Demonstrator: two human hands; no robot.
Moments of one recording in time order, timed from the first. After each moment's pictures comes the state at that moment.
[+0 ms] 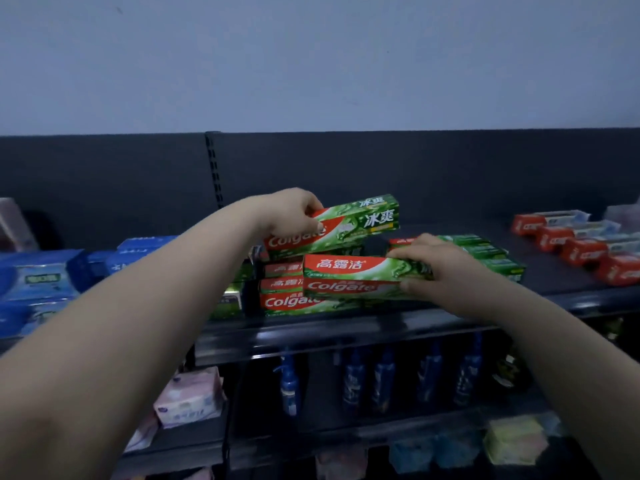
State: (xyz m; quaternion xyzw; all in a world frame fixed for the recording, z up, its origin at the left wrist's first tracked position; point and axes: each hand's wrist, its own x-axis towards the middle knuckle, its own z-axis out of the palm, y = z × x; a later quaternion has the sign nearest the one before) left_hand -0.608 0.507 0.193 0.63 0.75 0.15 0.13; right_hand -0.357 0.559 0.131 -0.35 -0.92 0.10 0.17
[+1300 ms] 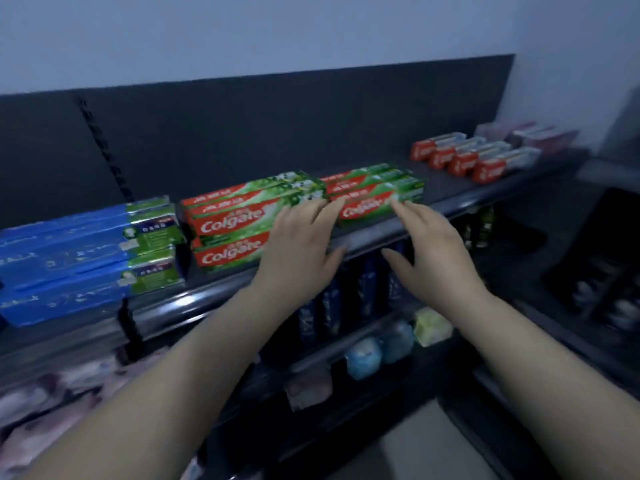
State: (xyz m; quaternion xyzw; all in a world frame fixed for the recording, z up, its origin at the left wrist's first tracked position) left_hand -0.501 0.446 0.075 0.80 0.53 0.25 -0.14; right_hand -0.297 0.458 0.056 -0.54 -0.79 -0.04 0.30
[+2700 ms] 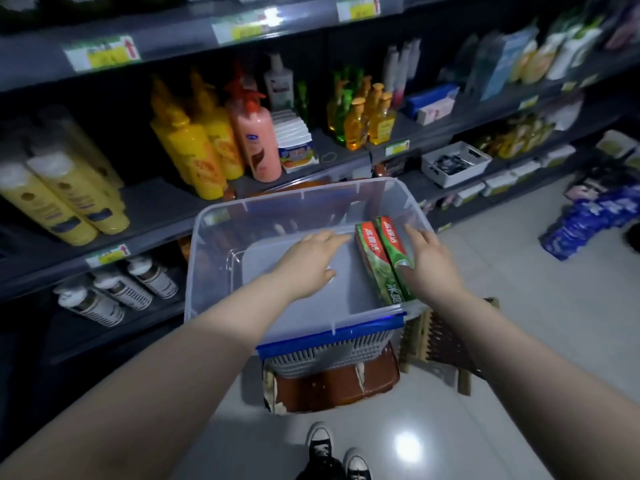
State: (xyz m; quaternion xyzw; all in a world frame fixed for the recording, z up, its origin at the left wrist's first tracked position) left_hand 0.160 -0.026 -0.108 0.97 -0.16 -0.07 0.14; right_hand 0.162 -0.244 -0.105 -0.98 -0.05 0.04 0.20
